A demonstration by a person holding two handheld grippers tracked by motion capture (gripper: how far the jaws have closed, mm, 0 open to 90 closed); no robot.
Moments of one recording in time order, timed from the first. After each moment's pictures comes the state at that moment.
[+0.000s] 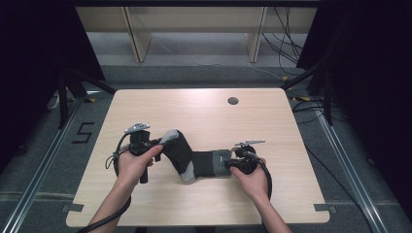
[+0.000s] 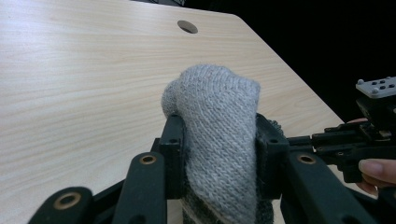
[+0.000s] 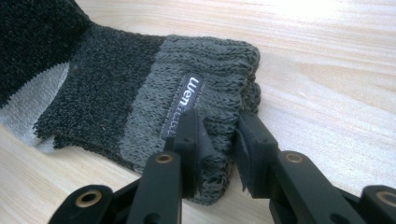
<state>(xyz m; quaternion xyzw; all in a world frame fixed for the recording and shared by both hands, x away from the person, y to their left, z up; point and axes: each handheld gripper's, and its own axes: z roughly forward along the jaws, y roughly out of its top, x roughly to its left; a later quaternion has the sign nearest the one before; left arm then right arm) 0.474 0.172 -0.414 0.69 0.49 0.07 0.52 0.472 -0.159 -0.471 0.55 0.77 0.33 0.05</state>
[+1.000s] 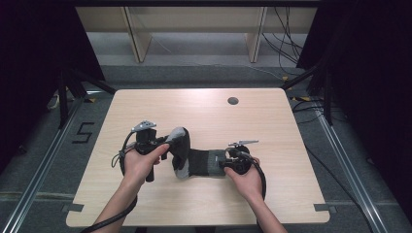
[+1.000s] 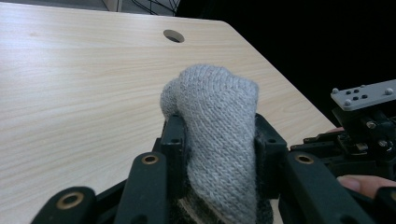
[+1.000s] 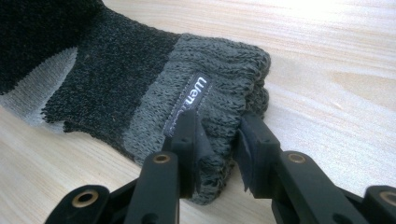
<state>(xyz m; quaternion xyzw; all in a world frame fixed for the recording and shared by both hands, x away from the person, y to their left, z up) 0.472 0.152 -0.403 0.70 0.48 0.08 0.53 0.473 -0.143 -0.473 0.53 0.78 0.33 0.06</state>
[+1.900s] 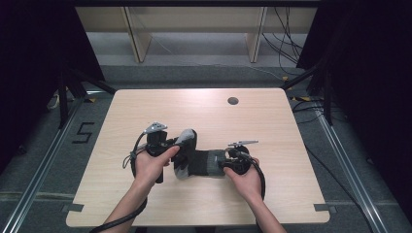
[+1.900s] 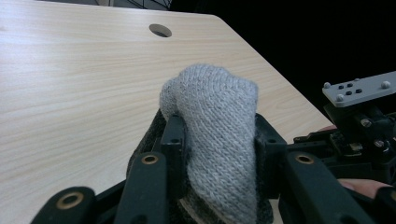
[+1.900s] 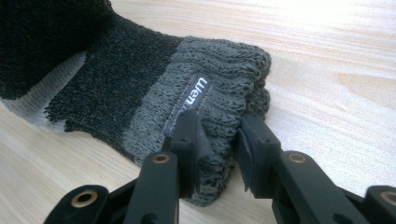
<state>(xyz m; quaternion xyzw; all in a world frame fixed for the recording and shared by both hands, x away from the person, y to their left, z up) 0.472 0.125 -0.410 0.70 0.47 0.08 0.53 0.472 -0.140 -0.473 0.54 0.77 0.33 0.05</state>
